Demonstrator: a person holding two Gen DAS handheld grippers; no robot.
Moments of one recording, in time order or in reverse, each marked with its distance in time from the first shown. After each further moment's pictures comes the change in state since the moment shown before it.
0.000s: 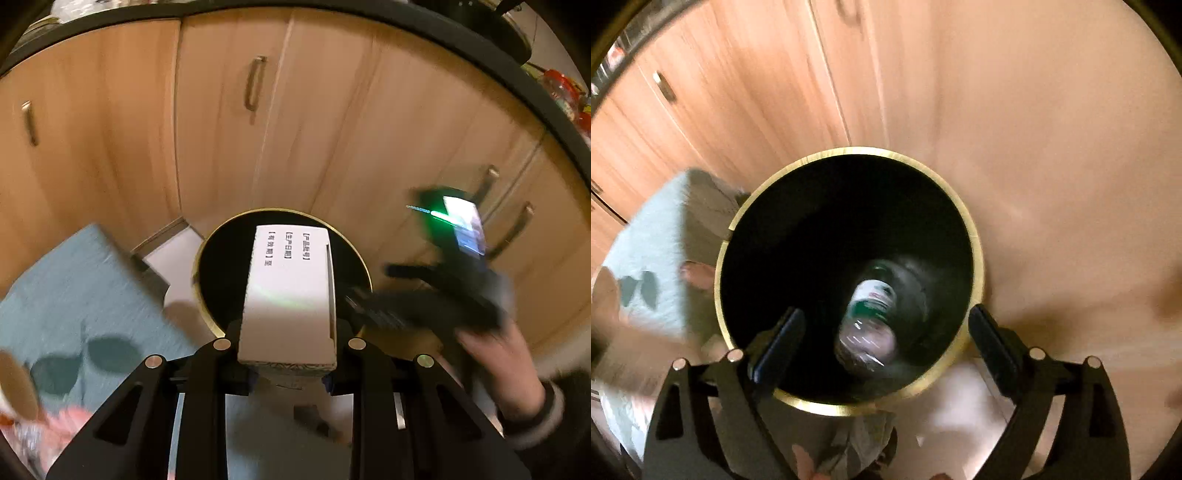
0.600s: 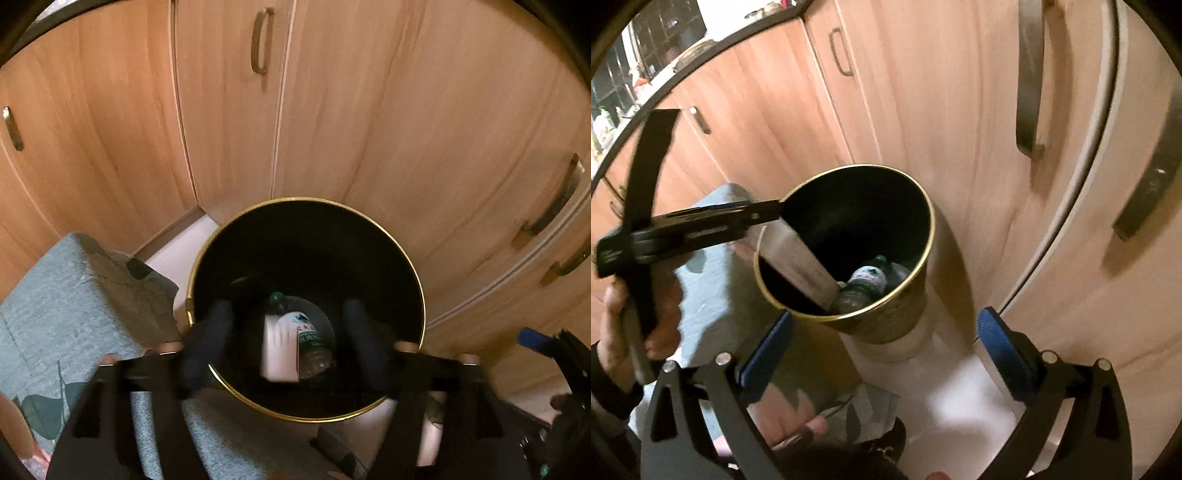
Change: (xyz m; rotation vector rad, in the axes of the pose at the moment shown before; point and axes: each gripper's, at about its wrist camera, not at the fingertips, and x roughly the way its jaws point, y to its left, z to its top) left arm 0.081 0.009 0.021 0.012 0.069 0.128; right arm -0.084 -0.037 -0.069 0.033 -0.125 0.060
